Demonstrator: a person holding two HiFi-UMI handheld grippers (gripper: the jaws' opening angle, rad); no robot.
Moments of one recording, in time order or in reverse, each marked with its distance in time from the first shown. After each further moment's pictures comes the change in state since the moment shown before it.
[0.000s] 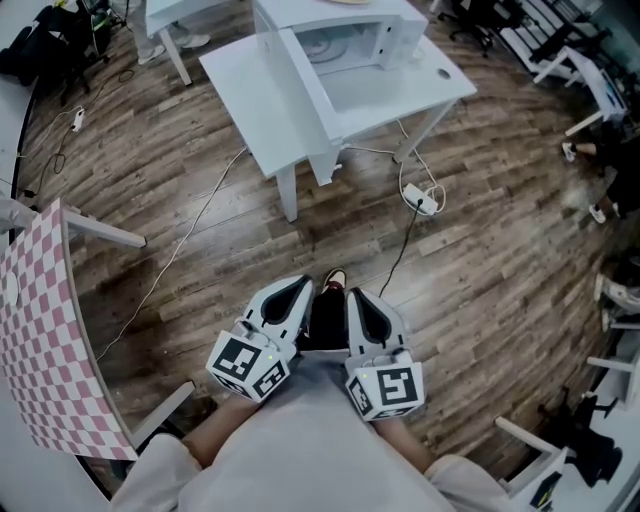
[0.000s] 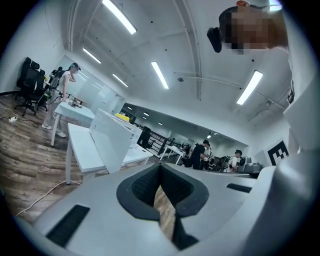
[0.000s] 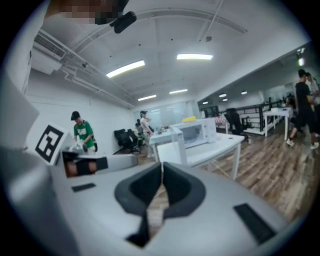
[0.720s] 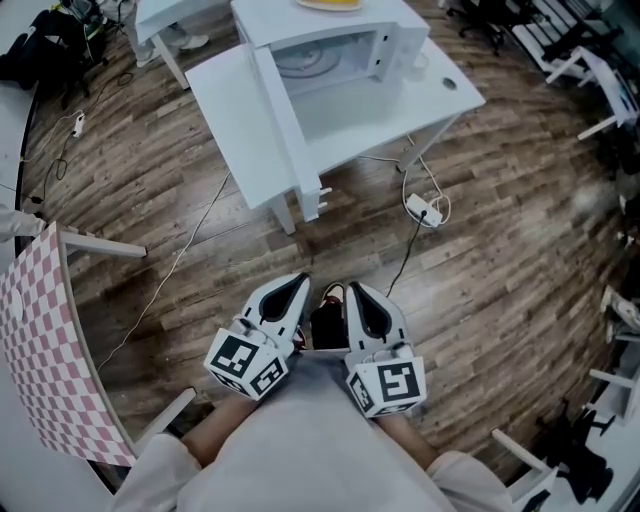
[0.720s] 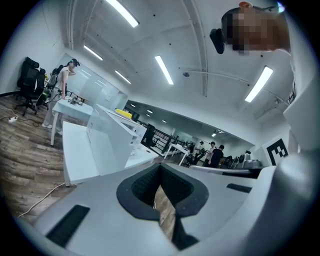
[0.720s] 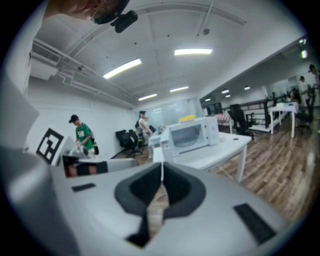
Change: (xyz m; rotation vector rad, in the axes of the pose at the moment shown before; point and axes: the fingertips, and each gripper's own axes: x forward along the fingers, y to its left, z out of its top) left arm 0.106 0.036 0.024 -0.009 0.034 0.041; right arm 0.082 -0.077 0.041 0.022 0.013 0.048
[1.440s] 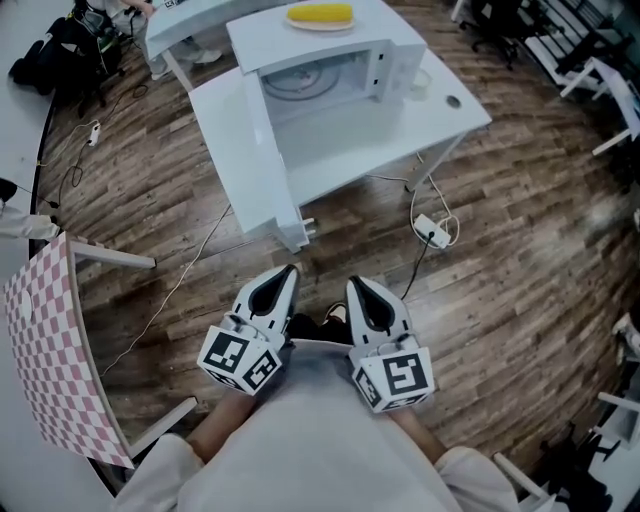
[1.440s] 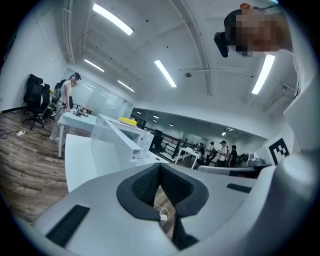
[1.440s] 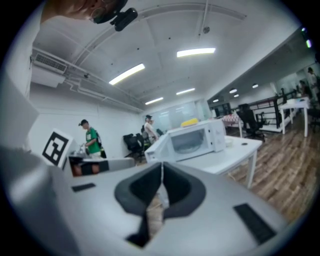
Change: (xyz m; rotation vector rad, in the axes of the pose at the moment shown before) left arm 0.054 0.018 0.028 0.066 -0.067 0.118; right arm 0.033 -0.056 0.032 -0.005 -0.037 0.114
